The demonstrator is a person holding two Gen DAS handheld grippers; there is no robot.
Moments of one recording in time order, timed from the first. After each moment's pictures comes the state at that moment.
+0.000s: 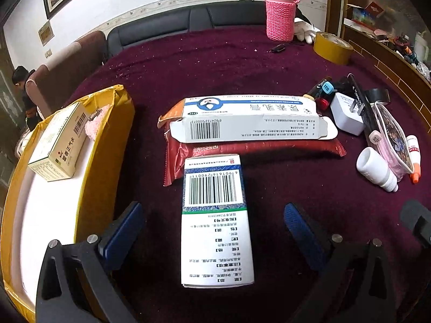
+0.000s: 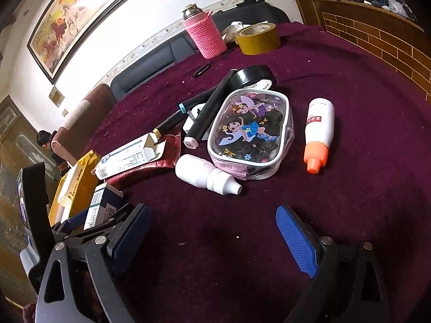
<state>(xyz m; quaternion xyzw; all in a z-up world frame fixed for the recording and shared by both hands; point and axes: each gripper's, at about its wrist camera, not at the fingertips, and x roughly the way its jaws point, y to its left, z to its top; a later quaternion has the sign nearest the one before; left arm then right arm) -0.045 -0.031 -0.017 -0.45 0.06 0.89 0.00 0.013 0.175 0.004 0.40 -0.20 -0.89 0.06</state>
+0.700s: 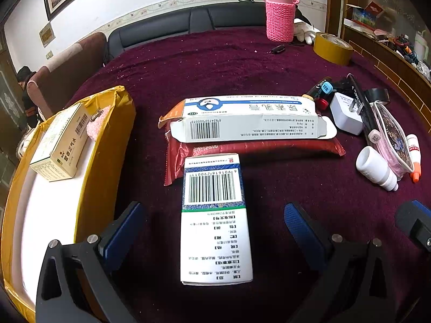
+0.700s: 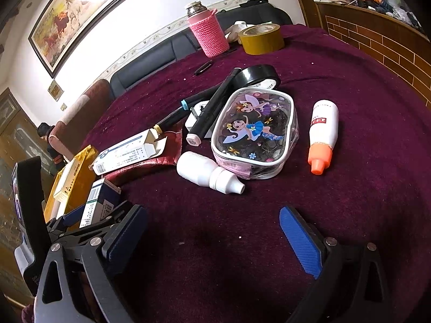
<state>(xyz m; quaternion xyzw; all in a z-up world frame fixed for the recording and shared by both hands) -0.045 -0.030 -0.016 -0.45 0.06 0.89 0.00 0.010 0.169 0.004 0.40 -0.19 -0.89 0.05</state>
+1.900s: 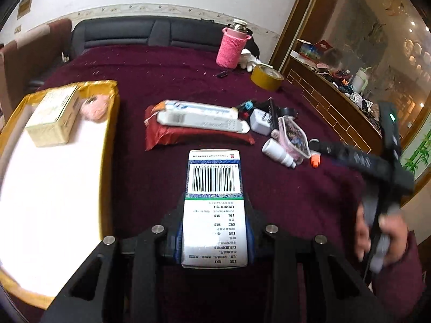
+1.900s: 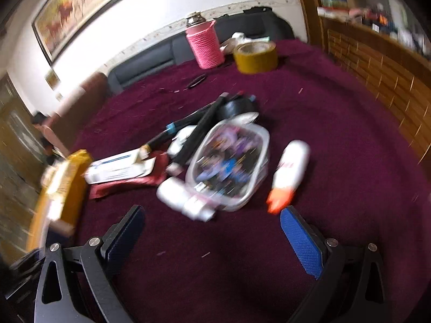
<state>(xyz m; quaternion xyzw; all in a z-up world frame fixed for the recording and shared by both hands) 0.042 -0.081 0.034 -0.42 -0.07 0.89 0.17 -0.011 0.199 0.039 0.41 -0.11 -0.90 0.01</state>
